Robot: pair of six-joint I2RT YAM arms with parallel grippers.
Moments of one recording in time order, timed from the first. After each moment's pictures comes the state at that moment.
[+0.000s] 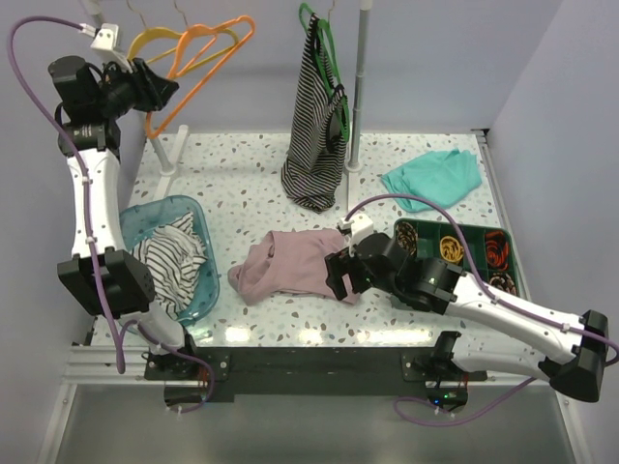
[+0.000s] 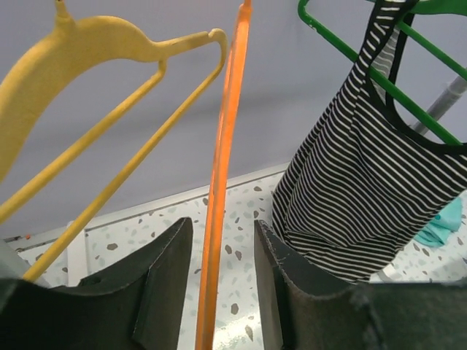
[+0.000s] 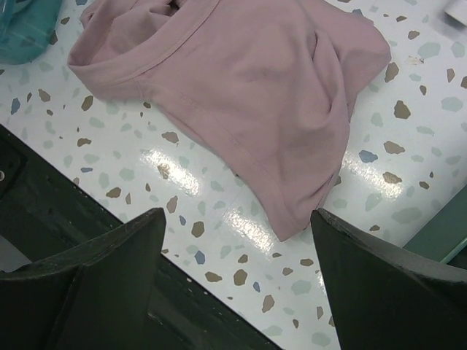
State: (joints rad) left arm 0.27 1.68 1.87 -0.28 0.73 -0.13; right arm 1.04 1.02 0.89 -0.56 0.24 0.41
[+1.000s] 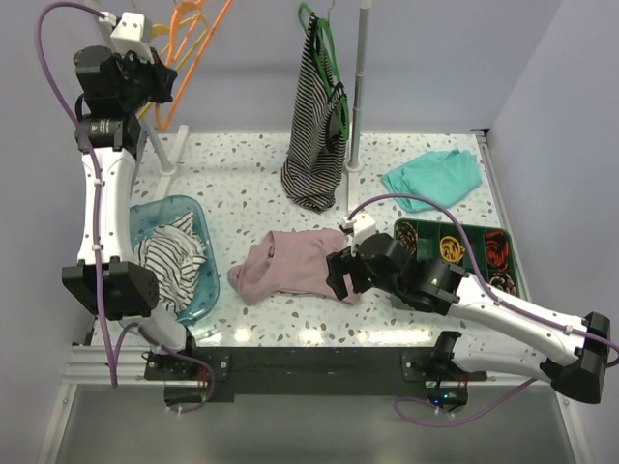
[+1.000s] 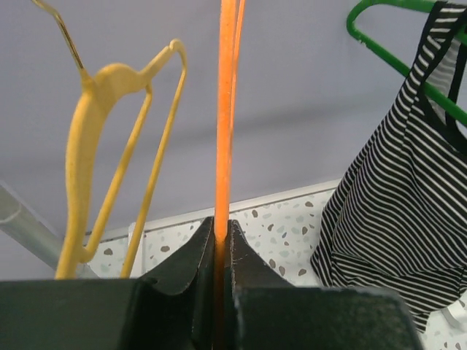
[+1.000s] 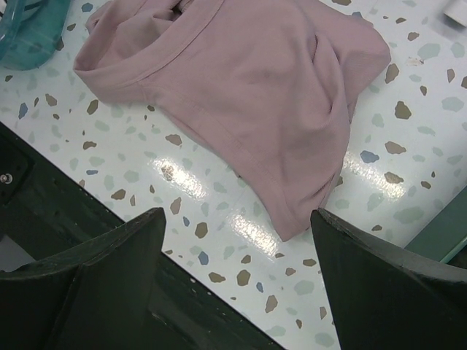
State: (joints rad) left arm 0.12 1.66 1.93 -0.37 0.36 0.01; right arm 1.04 1.00 0.89 -0.56 0.25 0.42
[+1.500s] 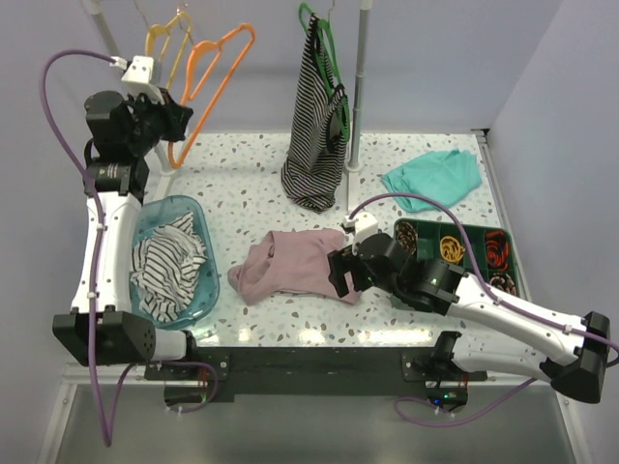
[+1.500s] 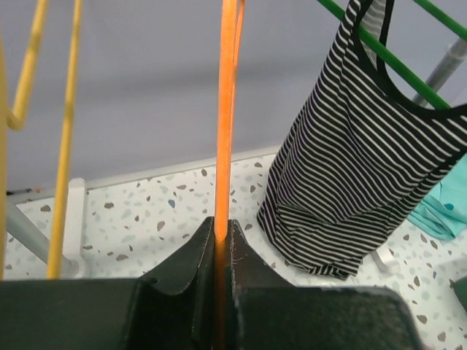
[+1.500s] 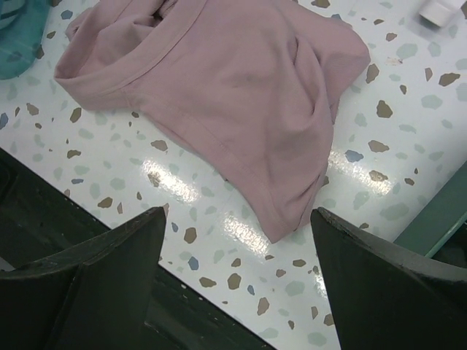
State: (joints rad) left arm 0.08 1.37 1.55 -0.28 0.40 -0.08; right arm 1.04 1.01 0.89 -0.56 0.29 0.42
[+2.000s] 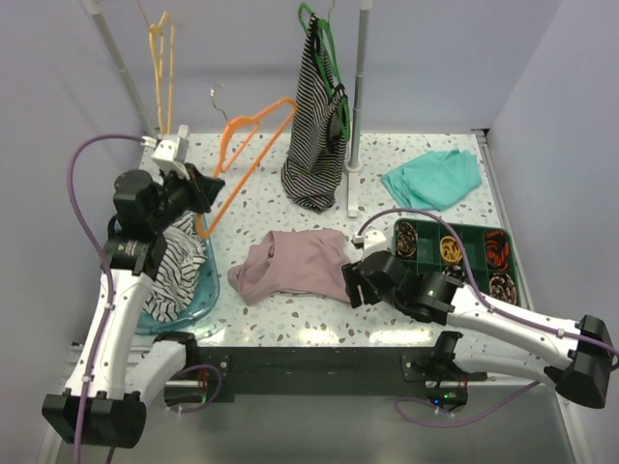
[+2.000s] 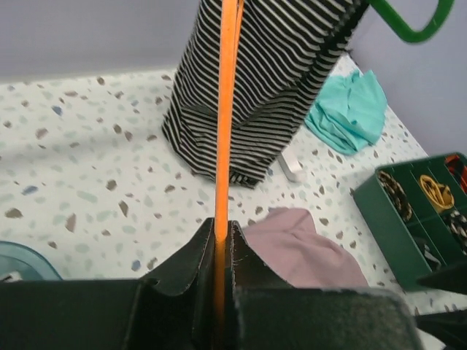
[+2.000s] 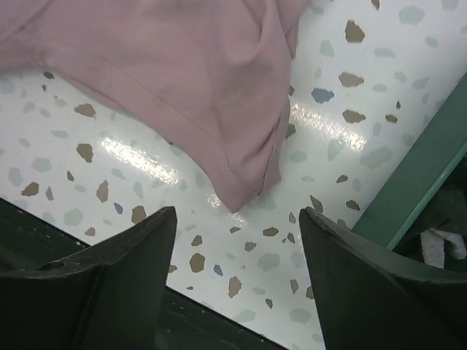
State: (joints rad) left arm -0.05 0.93 1.01 -0.26 0.42 -0.22; right arm 1.04 0.96 0.71 -0.56 0.37 0.50
